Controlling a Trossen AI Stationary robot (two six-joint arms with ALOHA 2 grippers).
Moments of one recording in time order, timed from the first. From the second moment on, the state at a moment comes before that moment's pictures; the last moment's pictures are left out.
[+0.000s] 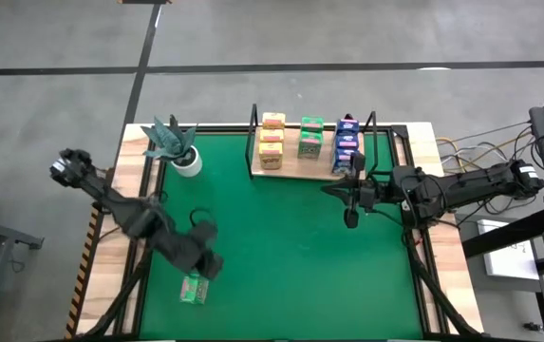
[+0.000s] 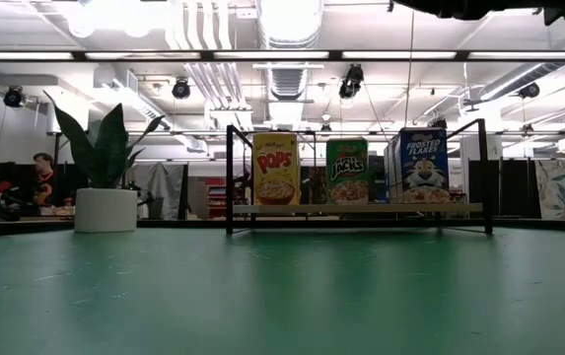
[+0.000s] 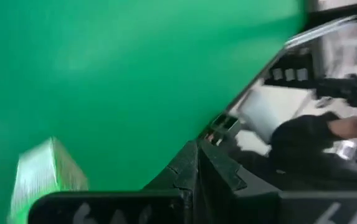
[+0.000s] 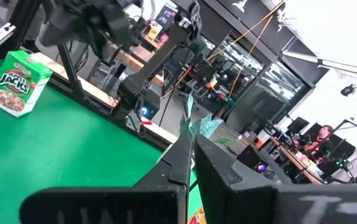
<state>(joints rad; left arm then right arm) -0.59 1.29 1.20 -0.78 -0.12 -1.60 0.07 0.90 0.56 0.40 0.10 -0.64</state>
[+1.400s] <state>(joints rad) -0.90 1.83 1.67 -1.50 -0.11 -2.24 0.07 0.90 0.56 0.28 0.10 -0.47</state>
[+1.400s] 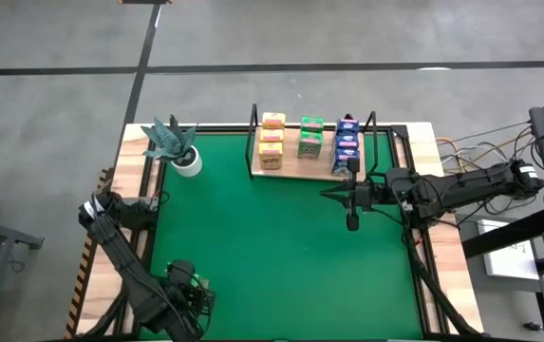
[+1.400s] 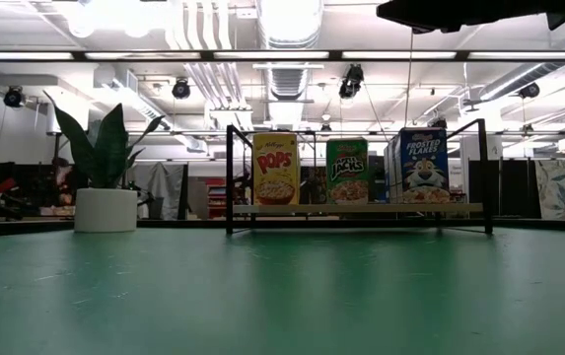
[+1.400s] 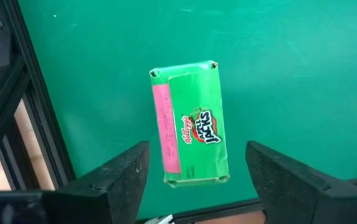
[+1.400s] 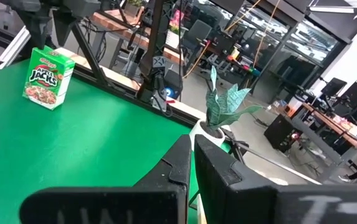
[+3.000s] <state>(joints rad) -0.90 1.92 1.67 -1.53 -0.12 -2.23 0.08 0.90 0.56 0.24 0.10 -0.44</state>
